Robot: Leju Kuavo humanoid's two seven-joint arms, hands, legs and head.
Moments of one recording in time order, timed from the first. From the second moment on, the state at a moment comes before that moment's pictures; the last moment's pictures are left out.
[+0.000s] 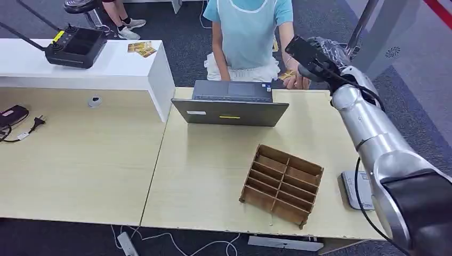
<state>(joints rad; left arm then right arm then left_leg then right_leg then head) -0.09 -0.24 0.94 -0.27 -0.29 0.23 0.09 -1.14 -0.13 0.45 -0.61 0.69 0.00 -0.02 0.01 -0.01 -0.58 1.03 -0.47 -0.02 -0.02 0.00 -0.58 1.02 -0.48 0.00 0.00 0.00</state>
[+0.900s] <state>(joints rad) -0.09 -0.25 0.95 -0.27 -0.25 0.25 0.07 -1.09 -0.19 0.26 -0.83 0.48 0.05 -0.08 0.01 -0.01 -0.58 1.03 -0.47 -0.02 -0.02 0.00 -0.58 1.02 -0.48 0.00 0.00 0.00</state>
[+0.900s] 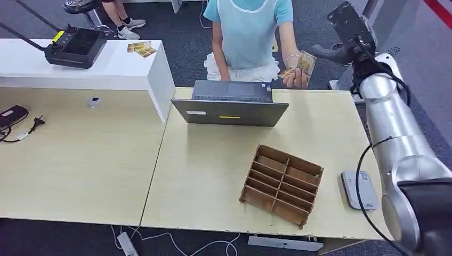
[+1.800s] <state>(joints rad) -0.07 -0.26 1.00 -0.27 -0.23 0.23 0.01 -0.54 -0.46 0.04 -1.41 -0.13 0.39 -0.26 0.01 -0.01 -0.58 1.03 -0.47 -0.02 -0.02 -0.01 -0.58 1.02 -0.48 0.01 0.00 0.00</state>
